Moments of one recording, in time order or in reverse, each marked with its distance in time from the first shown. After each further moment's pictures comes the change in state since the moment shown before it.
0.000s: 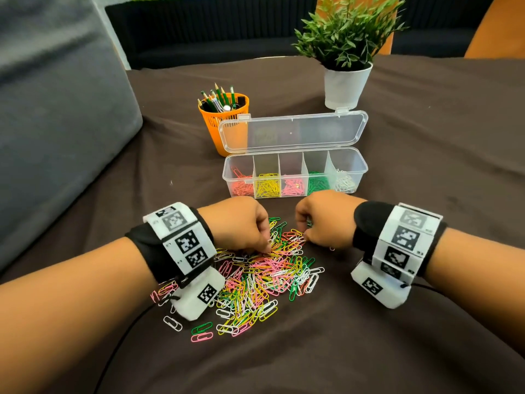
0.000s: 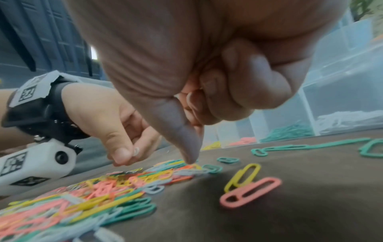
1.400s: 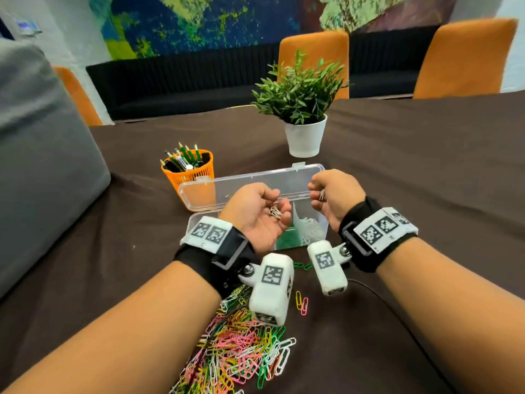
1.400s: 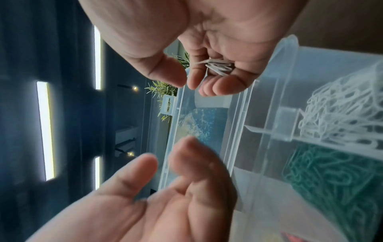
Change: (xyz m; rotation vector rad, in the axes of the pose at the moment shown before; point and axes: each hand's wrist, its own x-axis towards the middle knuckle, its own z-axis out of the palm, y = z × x) left_hand 0.095 0.092 -0.036 -1.750 0.074 -0.110; right_hand 0.052 0.081 -0.062 1.585 0.725 0.409
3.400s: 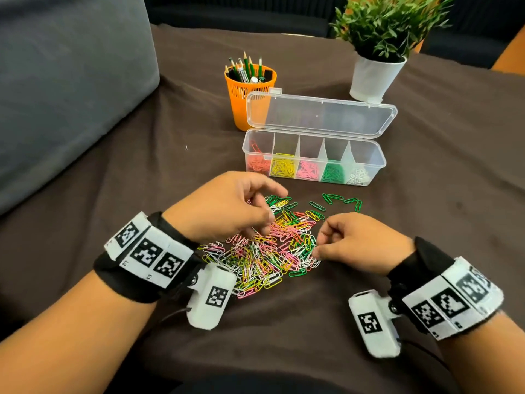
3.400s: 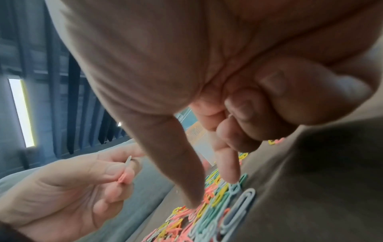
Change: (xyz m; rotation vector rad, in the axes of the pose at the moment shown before) left_hand -0.154 -0.031 -0.123 1.002 -0.046 0.308; right_hand -0.150 0.065 -0.014 -1.264 -0.658 -0.114
